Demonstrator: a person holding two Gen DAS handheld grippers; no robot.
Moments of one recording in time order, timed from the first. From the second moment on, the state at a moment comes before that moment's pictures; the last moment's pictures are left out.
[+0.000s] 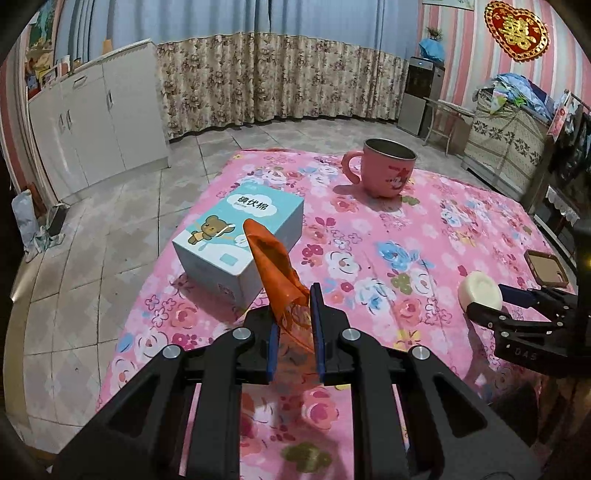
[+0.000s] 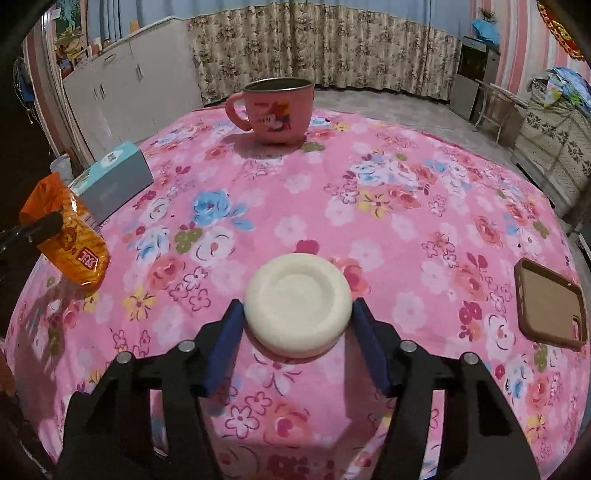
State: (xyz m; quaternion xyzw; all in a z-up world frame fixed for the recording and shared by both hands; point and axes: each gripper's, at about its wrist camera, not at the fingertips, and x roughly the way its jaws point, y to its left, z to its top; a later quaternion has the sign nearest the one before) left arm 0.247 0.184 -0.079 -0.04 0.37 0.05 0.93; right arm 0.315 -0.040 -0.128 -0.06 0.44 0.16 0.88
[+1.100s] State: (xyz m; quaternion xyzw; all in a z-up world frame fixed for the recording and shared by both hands) left arm 0.229 -0.122 -0.007 0.05 0.31 -0.19 0.93; right arm 0.171 -0.364 -0.020 0.04 0.31 -0.08 0.95
